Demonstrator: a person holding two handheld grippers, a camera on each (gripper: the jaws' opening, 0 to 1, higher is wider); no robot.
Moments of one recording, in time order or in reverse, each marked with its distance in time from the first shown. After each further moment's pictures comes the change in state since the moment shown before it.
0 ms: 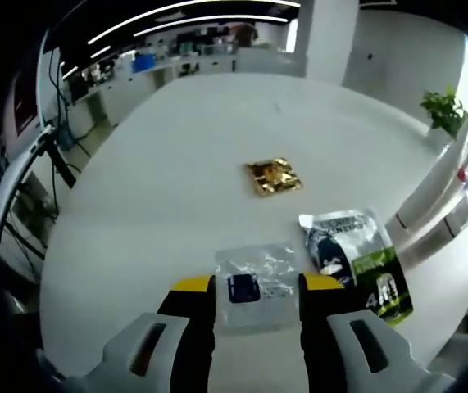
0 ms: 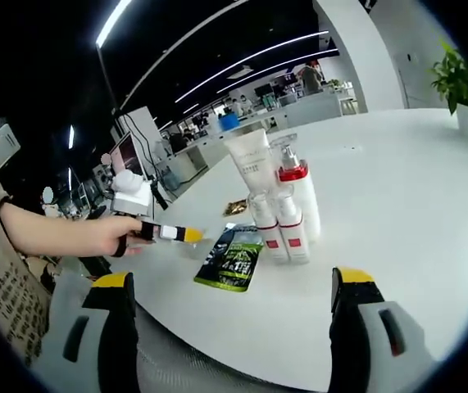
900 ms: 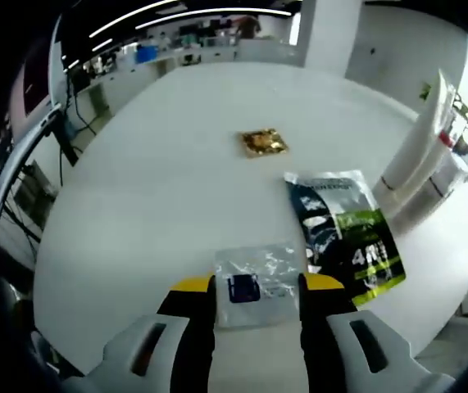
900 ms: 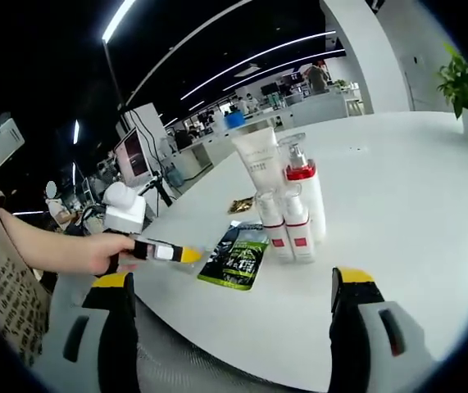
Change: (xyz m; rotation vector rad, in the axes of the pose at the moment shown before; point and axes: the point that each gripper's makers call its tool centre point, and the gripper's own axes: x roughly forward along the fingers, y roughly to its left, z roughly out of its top) left arm -0.011 -0.011 -0.045 -0.012 0.038 0.010; right arm 0.001 0.005 -0.002 -0.023 0.012 0.022
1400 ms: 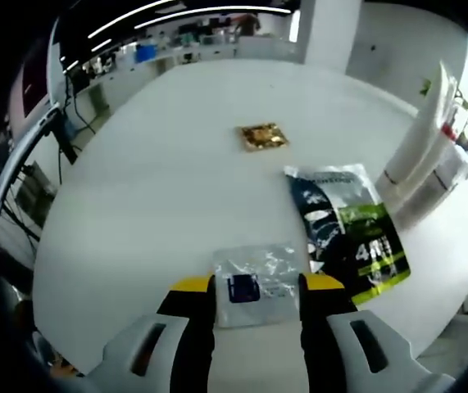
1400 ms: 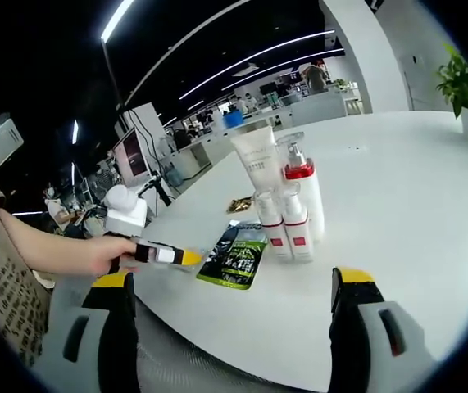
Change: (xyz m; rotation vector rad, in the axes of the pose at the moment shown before) left arm 0.004 0.001 -0.007 0.005 0.014 0.007; right arm 0.000 -0.002 -0.001 0.002 0.003 -0.006
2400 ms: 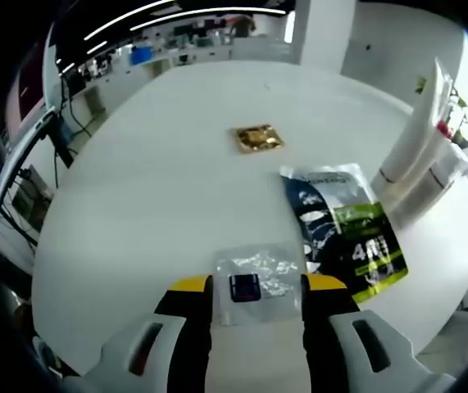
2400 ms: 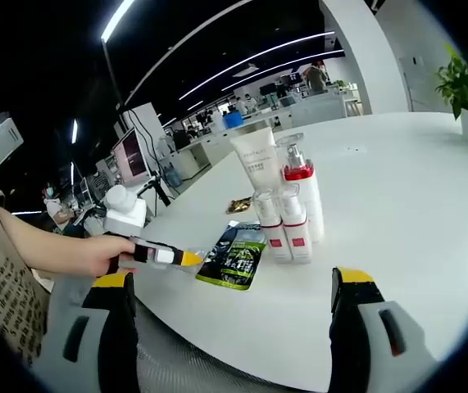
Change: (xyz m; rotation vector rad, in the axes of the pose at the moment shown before) left arm -0.001 -0.003 0.002 0.019 -0.008 -0.020; right arm 0.000 0.000 0.001 -0.007 -0.003 -0.003
